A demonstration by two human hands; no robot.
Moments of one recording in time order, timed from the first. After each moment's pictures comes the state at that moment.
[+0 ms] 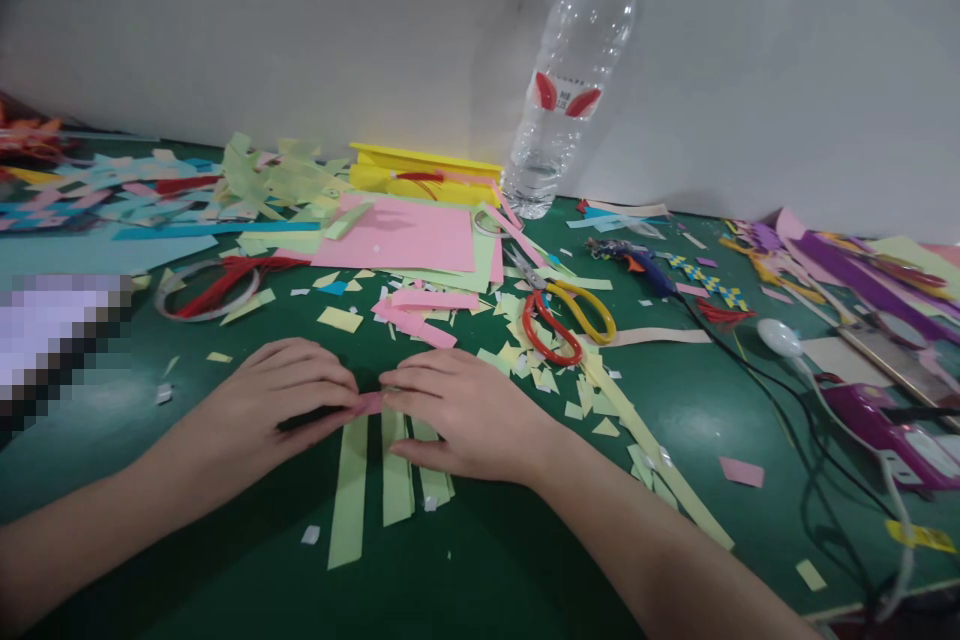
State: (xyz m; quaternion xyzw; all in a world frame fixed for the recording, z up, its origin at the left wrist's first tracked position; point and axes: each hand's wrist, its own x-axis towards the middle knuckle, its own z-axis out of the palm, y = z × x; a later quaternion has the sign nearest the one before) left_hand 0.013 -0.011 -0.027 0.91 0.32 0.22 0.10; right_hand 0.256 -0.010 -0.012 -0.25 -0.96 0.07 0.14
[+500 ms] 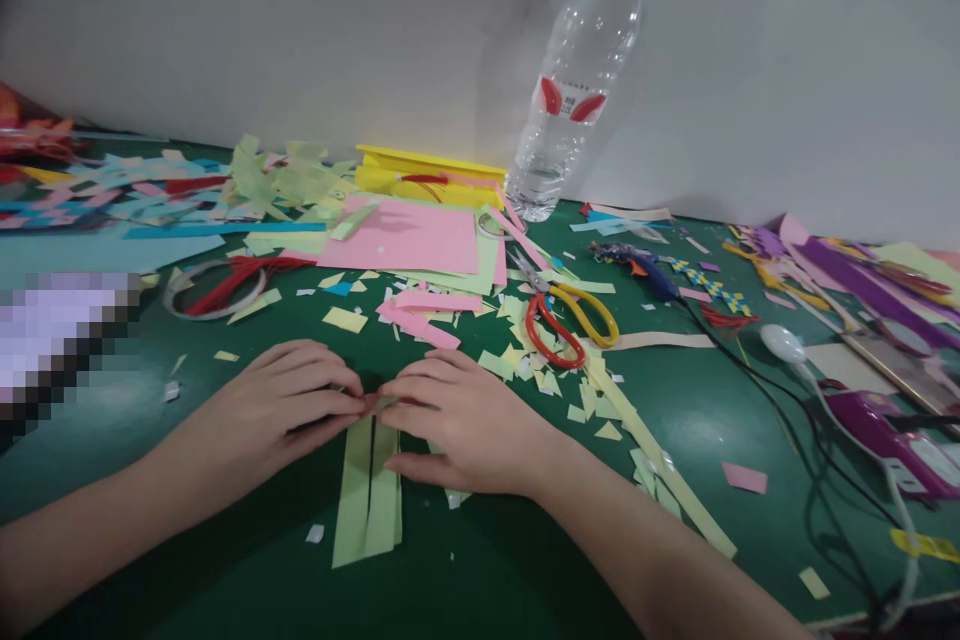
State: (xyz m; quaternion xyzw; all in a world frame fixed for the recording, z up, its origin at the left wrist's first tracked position) left_hand 0.015 -0.013 -0.026 0.92 0.31 0.21 0.07; right_hand 0.251 -0.014 -0.007 -0.23 -0.96 0.09 0.13
